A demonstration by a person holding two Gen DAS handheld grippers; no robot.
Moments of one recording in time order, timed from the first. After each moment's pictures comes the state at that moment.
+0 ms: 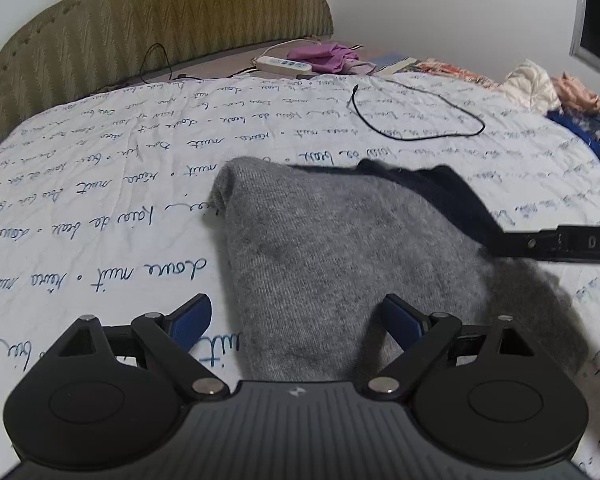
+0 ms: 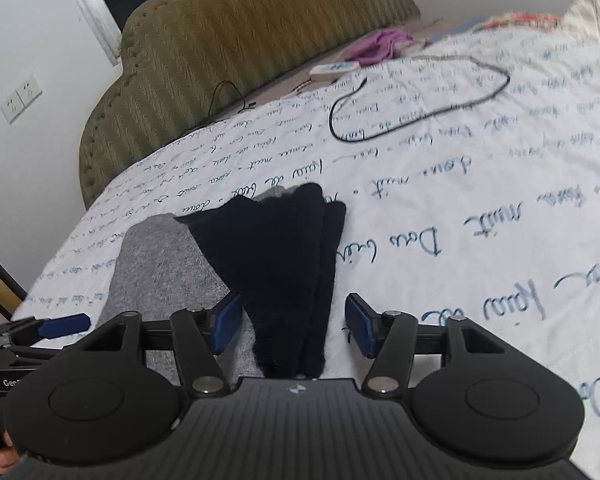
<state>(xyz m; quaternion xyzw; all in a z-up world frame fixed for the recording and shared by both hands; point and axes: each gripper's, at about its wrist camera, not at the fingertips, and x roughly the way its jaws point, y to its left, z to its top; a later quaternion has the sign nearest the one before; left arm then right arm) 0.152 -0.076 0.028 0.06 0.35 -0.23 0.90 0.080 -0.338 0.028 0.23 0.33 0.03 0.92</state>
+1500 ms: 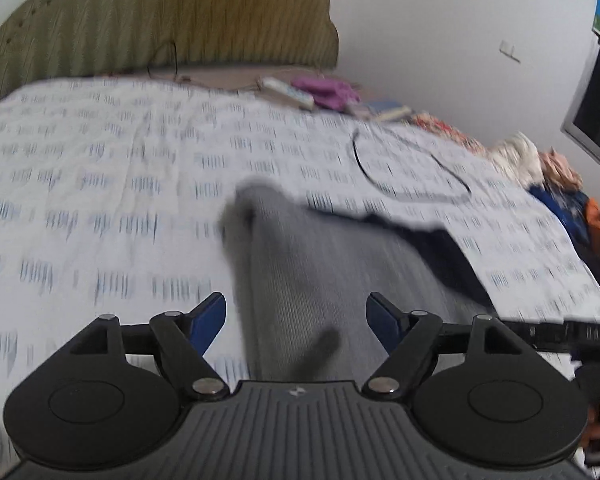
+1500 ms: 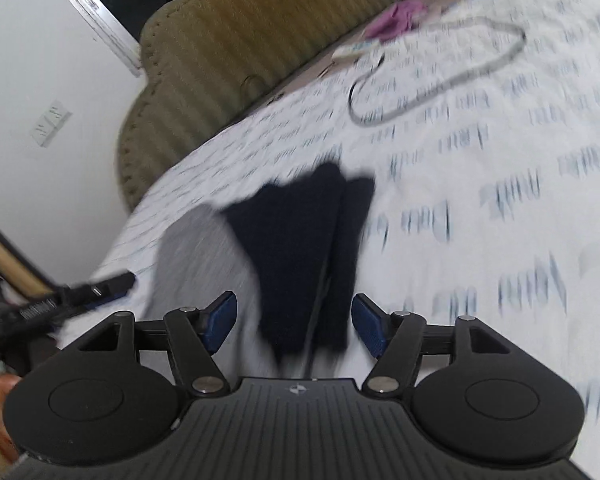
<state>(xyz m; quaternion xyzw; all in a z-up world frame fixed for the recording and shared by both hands) 0.155 -0.039 0.037 -0.05 0.35 -0.26 0.90 0.049 -0.359 0.019 0.31 0.33 0.11 0.88</state>
